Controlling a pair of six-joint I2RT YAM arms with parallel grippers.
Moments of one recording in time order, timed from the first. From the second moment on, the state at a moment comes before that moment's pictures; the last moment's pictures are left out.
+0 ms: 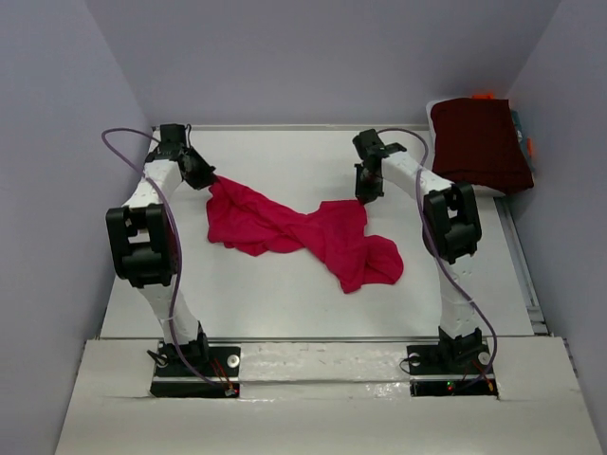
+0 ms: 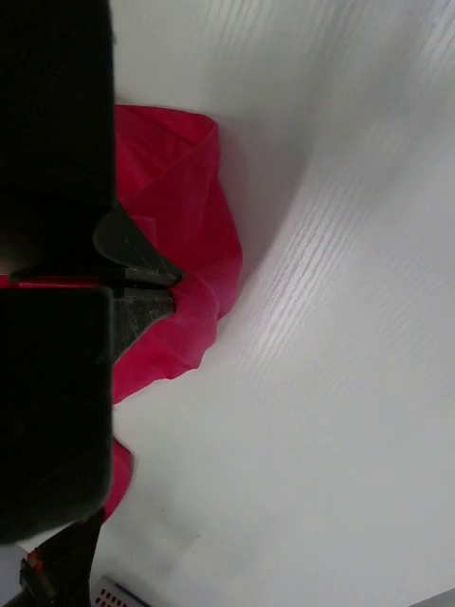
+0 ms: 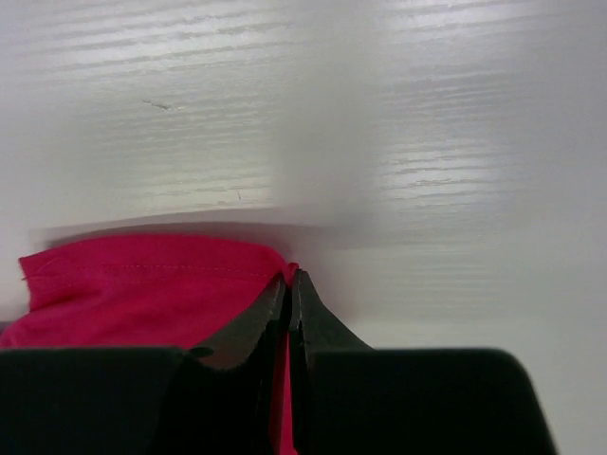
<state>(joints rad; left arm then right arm) 0.08 1.88 1.49 -0.51 0.19 -0.68 0.37 2.22 1.82 -0.80 0.11 0.45</state>
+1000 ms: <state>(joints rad) -0.14 0.97 1.20 -0.65 -0.19 -0.50 0.44 1.26 1.64 -0.82 0.10 0.37</state>
